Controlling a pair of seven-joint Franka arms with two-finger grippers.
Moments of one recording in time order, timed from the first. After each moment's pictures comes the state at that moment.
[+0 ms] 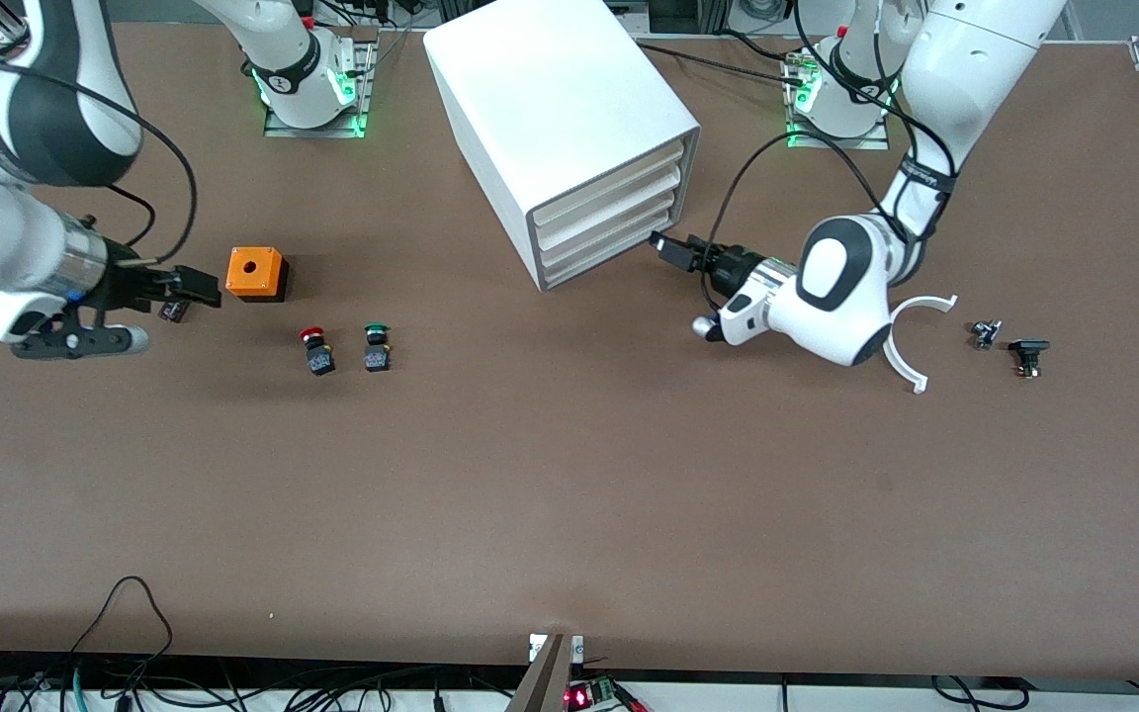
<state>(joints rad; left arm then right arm) -0.13 0.50 -0.25 -1.98 -0.91 1.74 0.13 0.16 0.18 -0.10 -1.74 0.06 1.76 -0.03</state>
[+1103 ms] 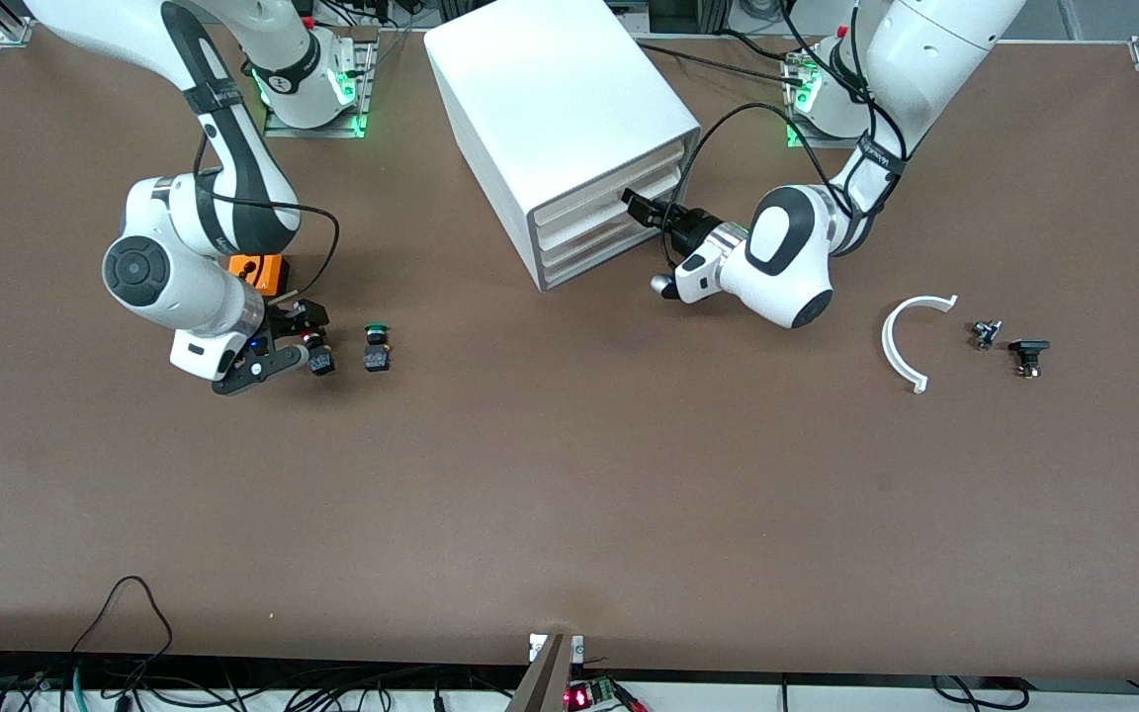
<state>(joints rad) -0.13 0.48 -0.36 -2.09 -0.96 1.79 0.15 0.21 0.31 -0.05 -2.09 0.05 2.31 -0.34</state>
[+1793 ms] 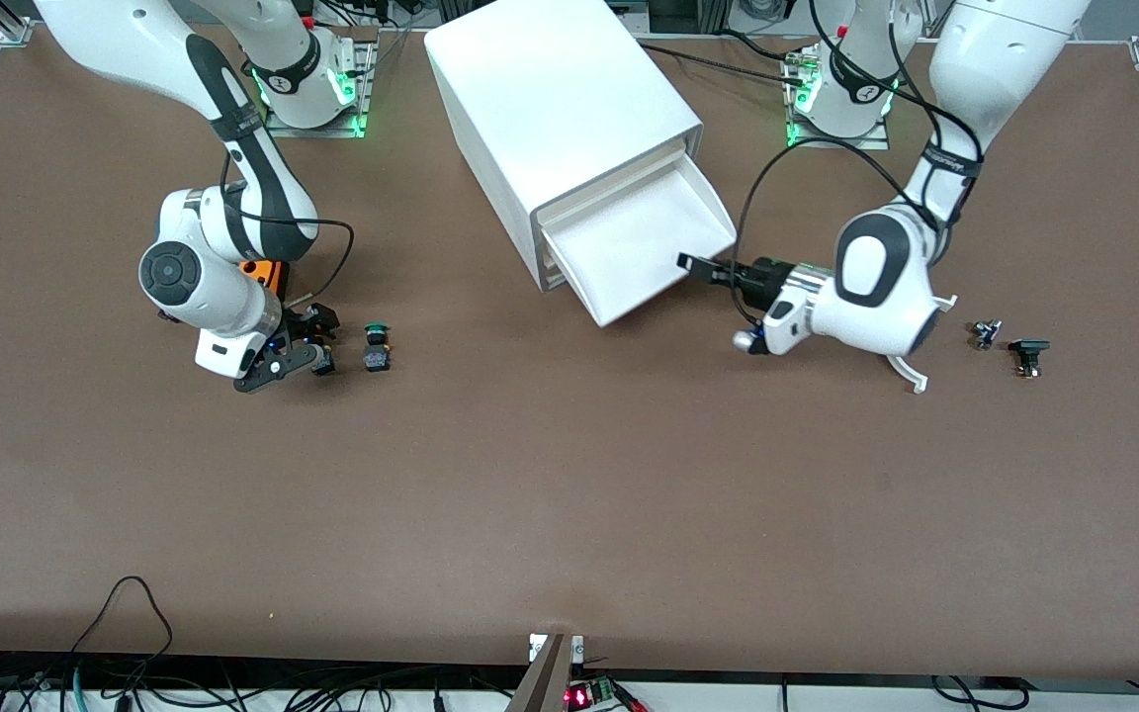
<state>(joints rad) -0.05 0.44 -0.20 -2.03 -0.97 1.84 0.24 0.21 0.38 -0.05 -2.16 0.05 2.46 -0.33</state>
